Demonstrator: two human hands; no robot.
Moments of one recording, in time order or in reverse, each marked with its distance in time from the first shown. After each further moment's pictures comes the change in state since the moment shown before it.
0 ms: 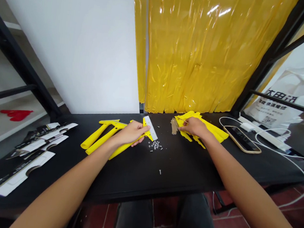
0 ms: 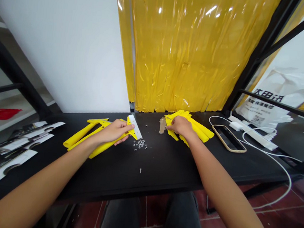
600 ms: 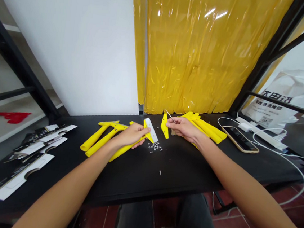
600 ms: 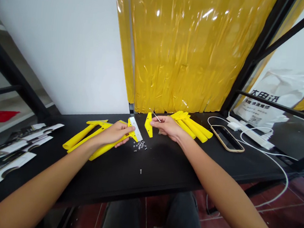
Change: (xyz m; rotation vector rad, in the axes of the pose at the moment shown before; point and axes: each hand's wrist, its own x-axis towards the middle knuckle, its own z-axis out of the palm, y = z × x) left_hand 0.003 -0.003 0.002 -0.058 -0.062 0.011; right_hand -0.033 -0.053 -0.004 1.267 -0.413 -0.201
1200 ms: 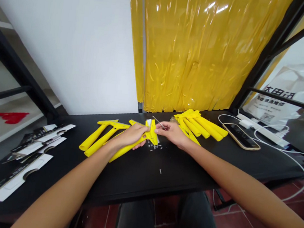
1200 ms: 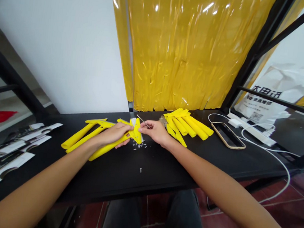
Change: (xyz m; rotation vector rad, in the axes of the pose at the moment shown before) left_hand 0.003 -0.007 0.005 -0.096 -0.071 -0.003; right_hand 0.003 0.024 0.048 -0.133 0.076 -0.163
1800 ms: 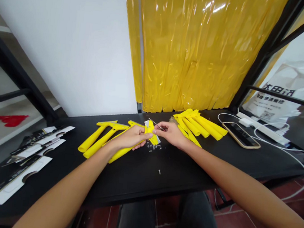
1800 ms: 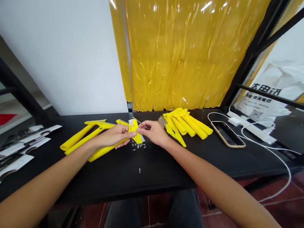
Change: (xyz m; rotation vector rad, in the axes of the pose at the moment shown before) left_hand -0.003 0.003 0.001 0.075 -0.022 0.023; right_hand 0.001 0.002 -0.002 -0.187 0.010 -0.078
